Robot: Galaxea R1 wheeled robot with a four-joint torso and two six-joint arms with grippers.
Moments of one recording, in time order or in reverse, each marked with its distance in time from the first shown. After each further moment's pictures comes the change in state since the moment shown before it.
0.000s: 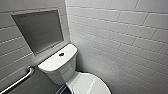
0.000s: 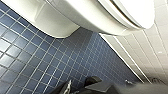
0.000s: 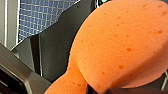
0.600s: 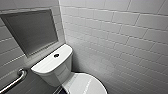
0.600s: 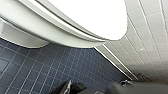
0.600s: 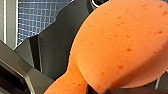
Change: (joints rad) left arm -0.068 0.016 0.069 -0.016 0.005 0.000; right arm -0.003 0.005 0.000 -0.010 0.000 0.000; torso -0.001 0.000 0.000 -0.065
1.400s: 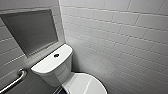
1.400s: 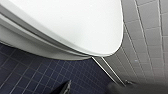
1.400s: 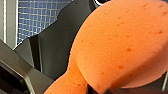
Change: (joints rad) left arm -0.043 0.139 -0.120 -0.171 -0.001 -0.003; right arm 0.002 0.031 -0.033 -0.001 0.000 0.000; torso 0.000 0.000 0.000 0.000
